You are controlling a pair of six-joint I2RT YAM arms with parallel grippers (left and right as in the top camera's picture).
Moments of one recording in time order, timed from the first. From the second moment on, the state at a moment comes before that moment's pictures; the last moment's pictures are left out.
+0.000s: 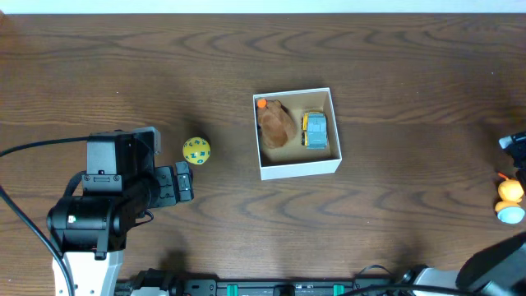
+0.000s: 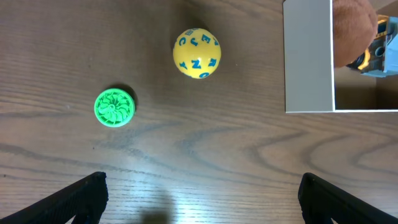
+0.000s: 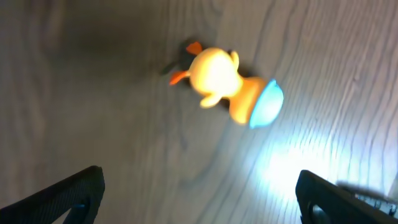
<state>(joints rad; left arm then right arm) -0.04 0.95 1.10 -1.23 0.12 -0.18 -0.67 1.57 1.32 -1.04 0.21 0.63</state>
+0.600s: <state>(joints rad) -0.04 0.95 1.10 -1.23 0.12 -0.18 -0.77 1.80 1.19 -0.75 0.17 0.29</state>
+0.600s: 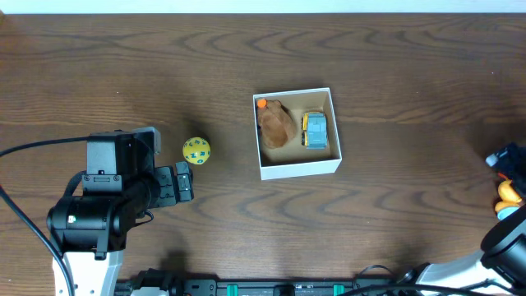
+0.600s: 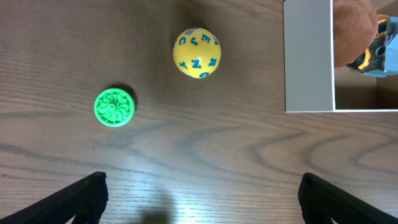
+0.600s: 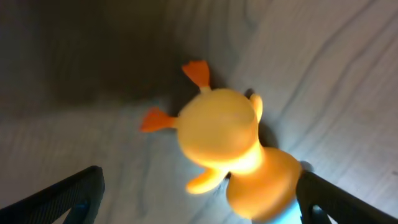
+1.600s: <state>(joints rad) -0.04 0.95 1.10 -1.23 0.12 -0.18 -0.80 1.81 1.10 -0.66 0.12 0.26</state>
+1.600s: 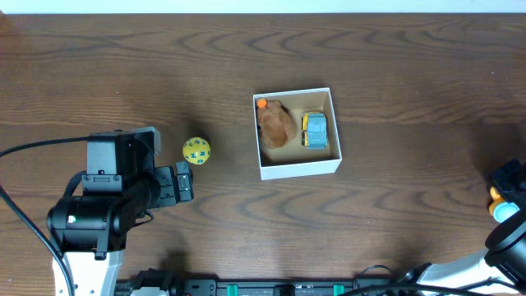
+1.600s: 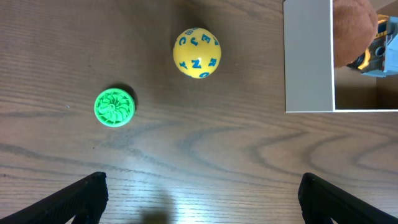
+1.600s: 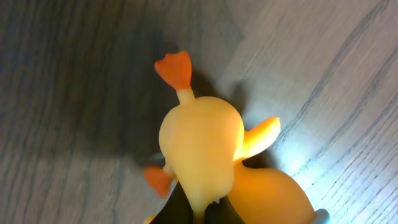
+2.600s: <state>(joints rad) -0.04 0.95 1.10 -1.23 0.12 -0.18 0.42 1.31 1.15 -0.63 0.09 0.22</state>
